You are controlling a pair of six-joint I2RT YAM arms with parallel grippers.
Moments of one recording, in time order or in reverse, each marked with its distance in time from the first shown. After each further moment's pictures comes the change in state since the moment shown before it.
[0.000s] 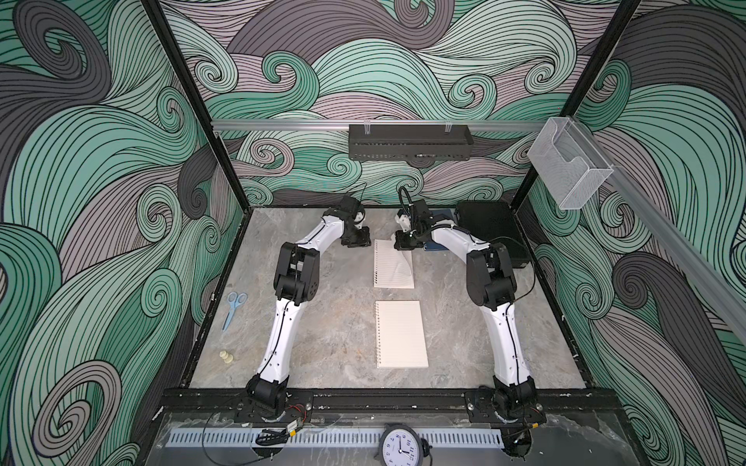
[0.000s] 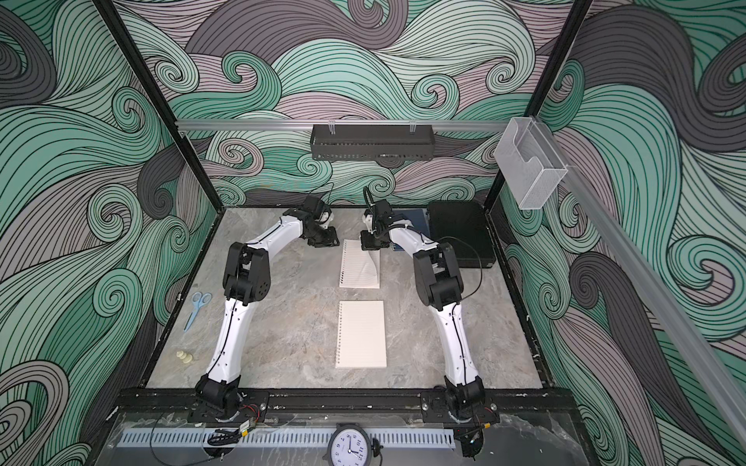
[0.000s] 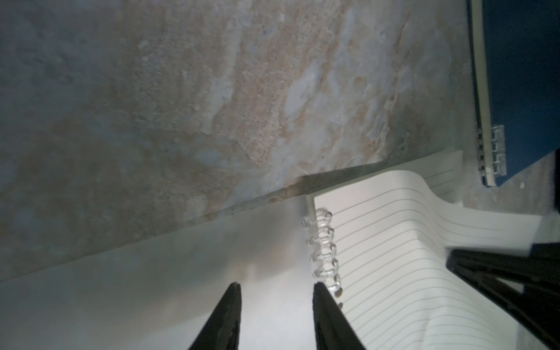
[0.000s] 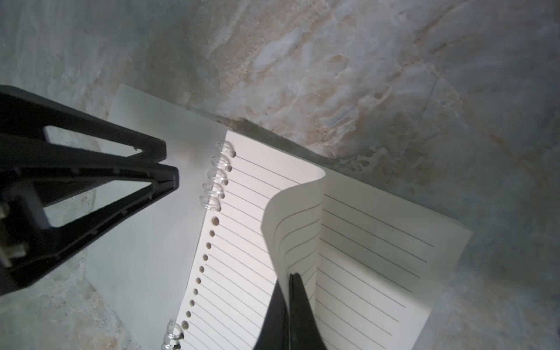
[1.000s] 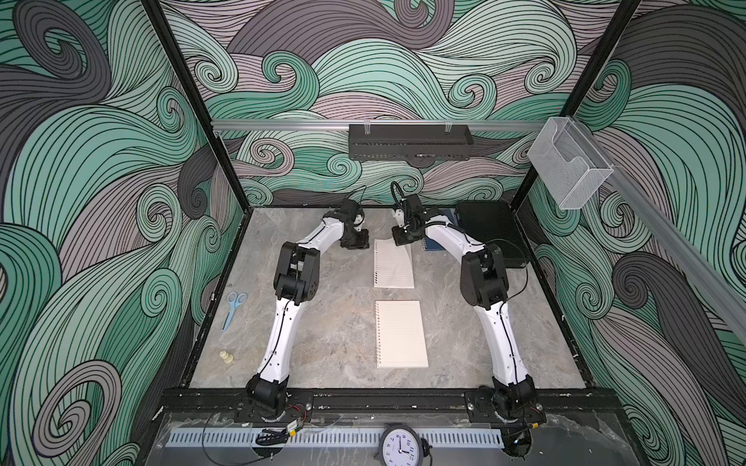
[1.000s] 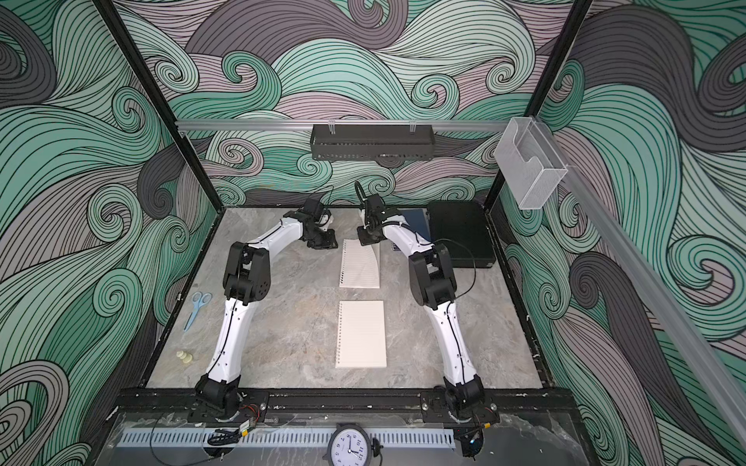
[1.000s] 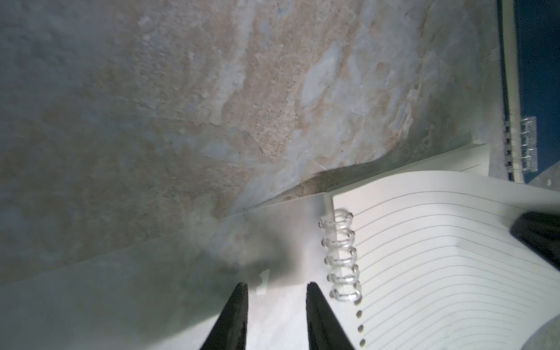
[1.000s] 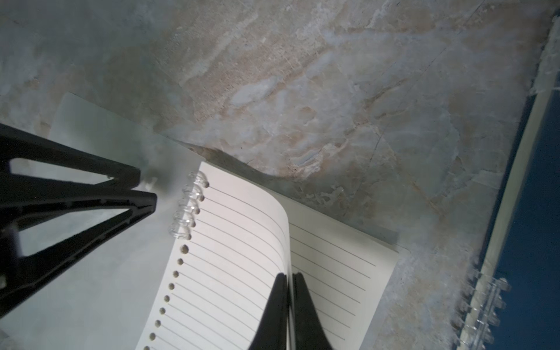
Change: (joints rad) left arm 0.001 0.002 -0.042 0.031 -0.007 0.009; right arm 0.026 0.062 0.172 -0.102 0.196 -0.087
